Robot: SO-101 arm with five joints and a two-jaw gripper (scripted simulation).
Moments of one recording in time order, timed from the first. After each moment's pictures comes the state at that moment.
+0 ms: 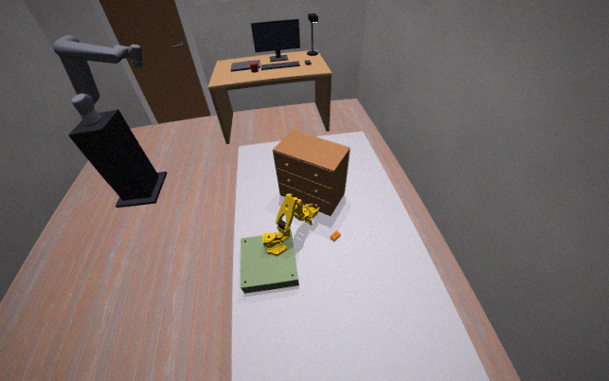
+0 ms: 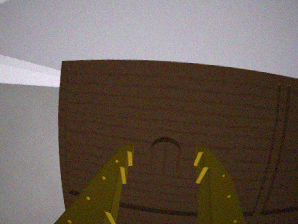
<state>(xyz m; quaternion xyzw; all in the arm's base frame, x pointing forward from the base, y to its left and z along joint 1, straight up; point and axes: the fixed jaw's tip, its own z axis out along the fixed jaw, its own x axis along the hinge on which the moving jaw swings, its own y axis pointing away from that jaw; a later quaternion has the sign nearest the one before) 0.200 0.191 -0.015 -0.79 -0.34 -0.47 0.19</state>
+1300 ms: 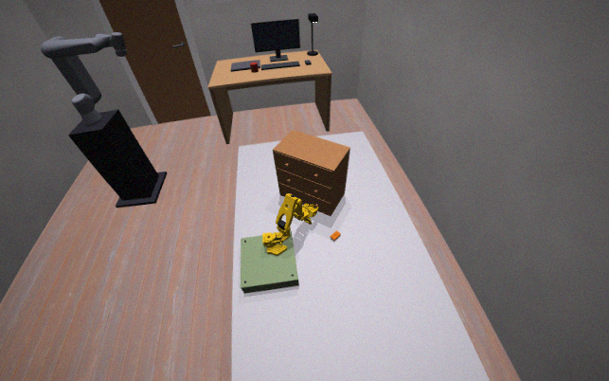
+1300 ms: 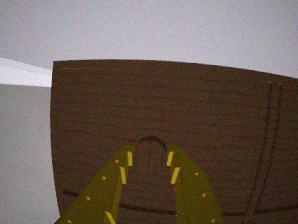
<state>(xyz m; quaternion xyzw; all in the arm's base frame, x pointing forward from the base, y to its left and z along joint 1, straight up) 0.195 0.195 -0.015 -0.79 -0.35 -0.47 0.20</state>
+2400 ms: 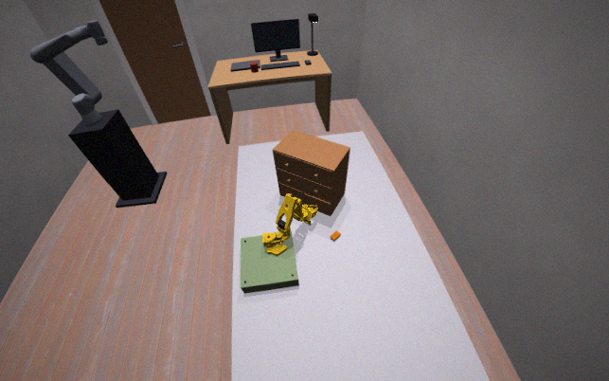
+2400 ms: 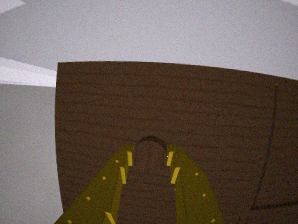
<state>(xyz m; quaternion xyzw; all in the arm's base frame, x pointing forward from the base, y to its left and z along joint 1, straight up) 0.193 0.191 -0.015 -0.79 -0.35 -0.47 0.20</state>
